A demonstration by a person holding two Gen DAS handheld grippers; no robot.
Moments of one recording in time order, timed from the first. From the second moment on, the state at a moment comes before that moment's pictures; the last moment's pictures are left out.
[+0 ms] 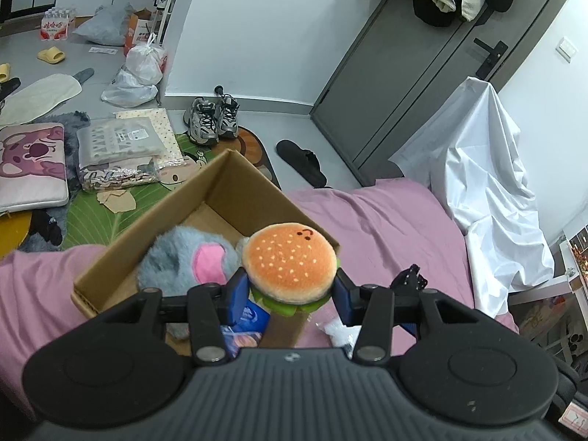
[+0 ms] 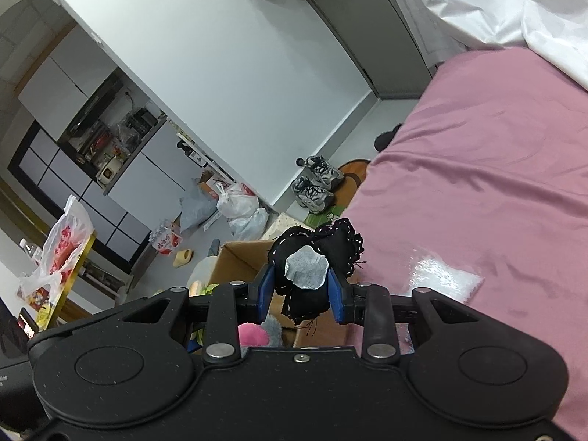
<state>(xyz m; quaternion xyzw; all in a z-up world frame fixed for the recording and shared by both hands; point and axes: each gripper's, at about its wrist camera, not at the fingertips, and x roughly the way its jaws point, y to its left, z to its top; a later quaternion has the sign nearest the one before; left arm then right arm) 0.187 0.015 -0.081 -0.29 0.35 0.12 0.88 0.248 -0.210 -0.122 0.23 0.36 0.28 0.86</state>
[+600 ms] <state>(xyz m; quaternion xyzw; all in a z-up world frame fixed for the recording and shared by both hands) 0.216 0.076 -0.089 -0.28 0.36 0.08 0.89 0.246 -0.150 -0.128 0.20 0.35 0.29 0.87</state>
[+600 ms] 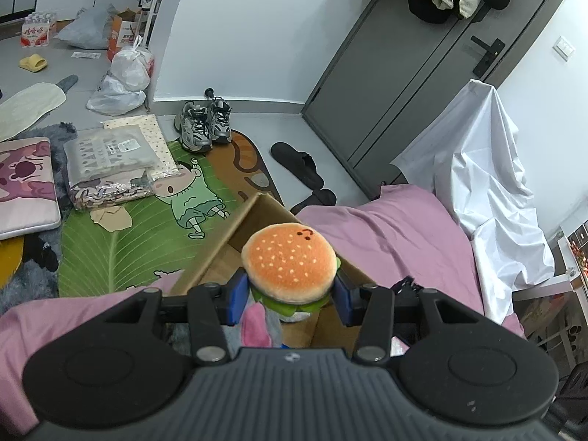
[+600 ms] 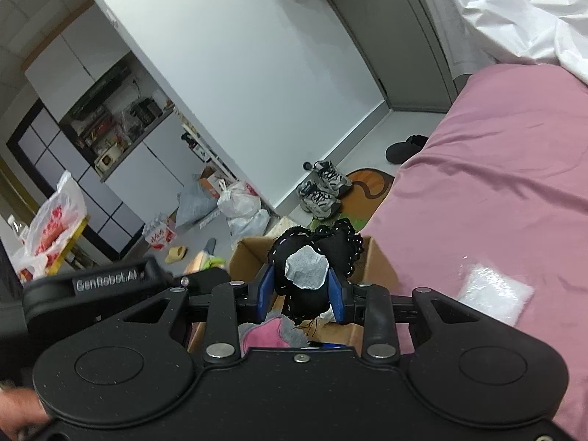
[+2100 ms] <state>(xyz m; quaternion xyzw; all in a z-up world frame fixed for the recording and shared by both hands) 0.201 0.059 -0.071 -0.21 0.38 0.13 0.89 0.233 -0.170 -0.109 0.19 0.39 0.26 0.86</state>
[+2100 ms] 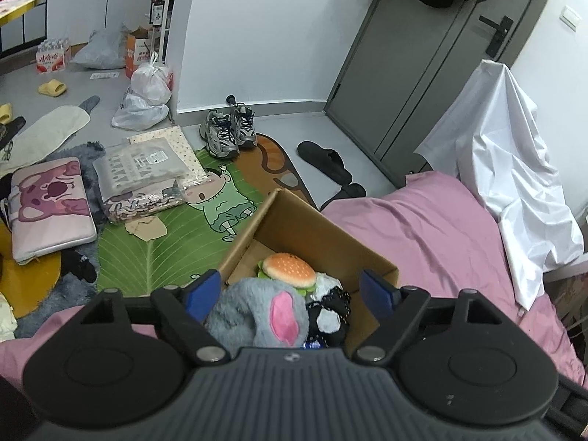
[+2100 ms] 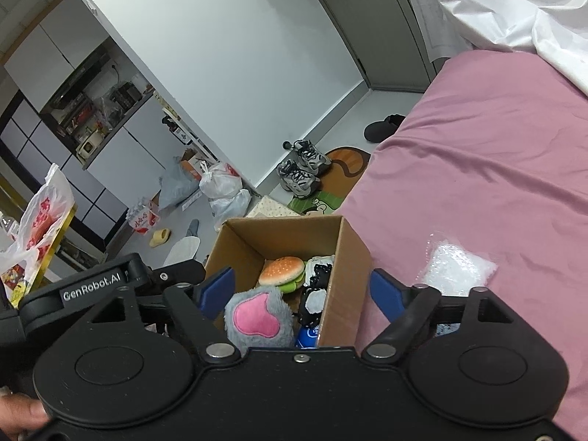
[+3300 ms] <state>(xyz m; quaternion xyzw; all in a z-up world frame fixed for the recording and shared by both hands) 0.173 -0.032 -0.049 -0.14 0.40 0.12 0.90 0.226 -0.244 -0.094 0.19 0.42 0.23 0.85</state>
